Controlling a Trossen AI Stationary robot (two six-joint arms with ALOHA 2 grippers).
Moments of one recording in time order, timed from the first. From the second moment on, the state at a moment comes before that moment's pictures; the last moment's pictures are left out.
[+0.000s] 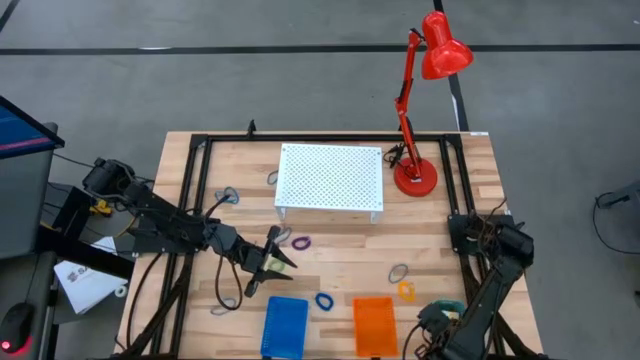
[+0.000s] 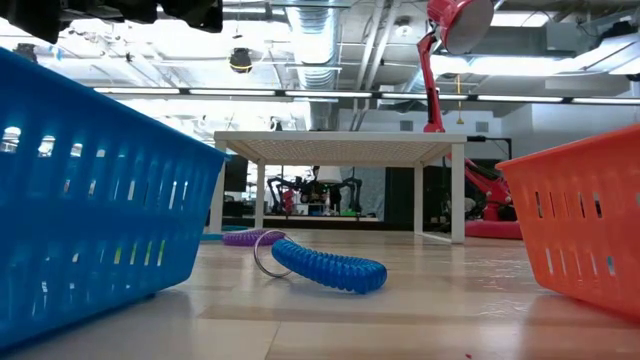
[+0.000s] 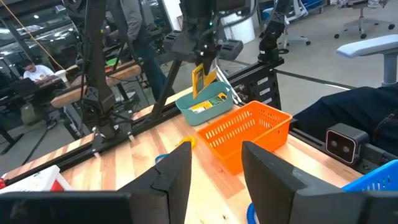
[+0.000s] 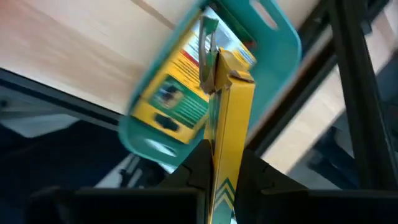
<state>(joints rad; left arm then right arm) -0.42 1.29 0.47 0.74 -0.09 0.32 0.99 2.03 1.77 -1.57 -0.30 1.91</state>
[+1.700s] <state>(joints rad) -0.43 1.29 0.47 0.60 -0.07 0.32 0.95 2.03 1.80 -1.57 -0.04 1.89</state>
